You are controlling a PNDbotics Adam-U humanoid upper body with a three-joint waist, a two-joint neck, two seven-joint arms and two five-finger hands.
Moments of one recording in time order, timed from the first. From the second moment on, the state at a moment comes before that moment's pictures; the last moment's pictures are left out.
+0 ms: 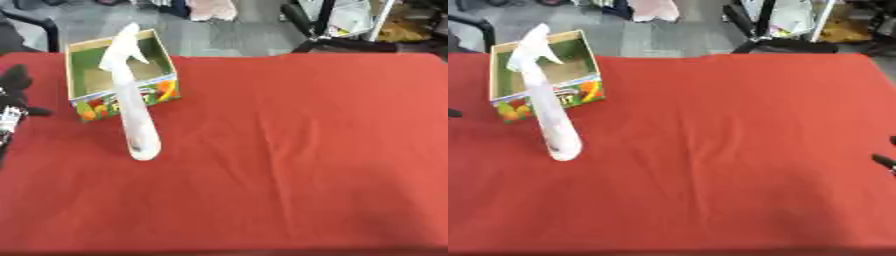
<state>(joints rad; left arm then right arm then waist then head) -0.09 0.35 0.27 -1.78 0.03 -0.17 -0.27 -0.04 -0.12 -0.37 -1.75 -0.15 -0.07 0.29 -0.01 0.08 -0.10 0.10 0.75</state>
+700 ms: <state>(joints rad) -0.31 0.42 0.14 -1.64 -0.01 -0.24 -0.22 -0.04 -0.12 -0.37 -1.75 -0.15 -0.07 0.29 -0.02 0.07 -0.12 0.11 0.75</state>
